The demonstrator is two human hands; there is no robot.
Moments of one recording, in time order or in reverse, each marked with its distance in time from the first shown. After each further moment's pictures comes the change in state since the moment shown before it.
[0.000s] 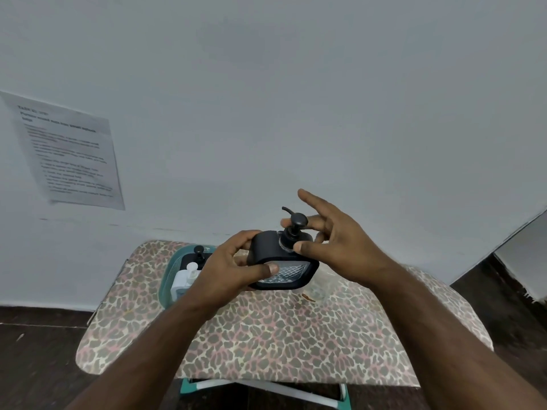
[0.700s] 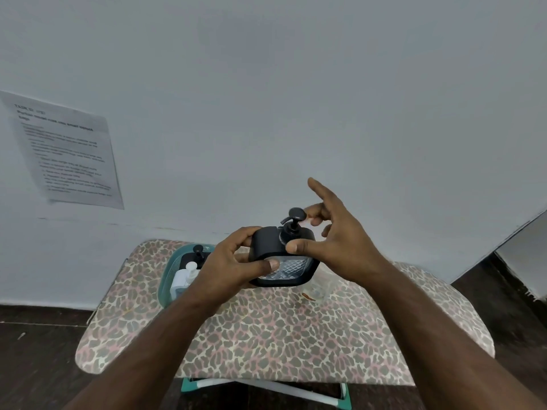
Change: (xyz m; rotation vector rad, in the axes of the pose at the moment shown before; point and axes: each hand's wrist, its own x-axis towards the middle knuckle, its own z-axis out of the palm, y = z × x) left_hand 0.004 0.002 0.001 0.006 0.005 0.003; right_hand 0.002 0.004 0.001 -0.105 0.084 -0.004
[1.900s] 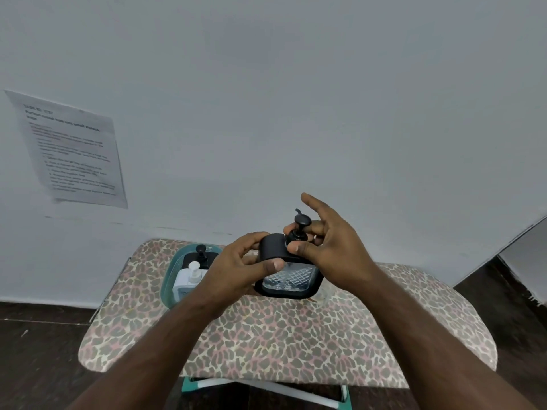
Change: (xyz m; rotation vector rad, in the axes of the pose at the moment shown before) left_hand -0.004 -0.001 0.006 -0.021 -0.052 -0.022; right_hand -0.003 0.001 0.017 0.115 0.037 0.076
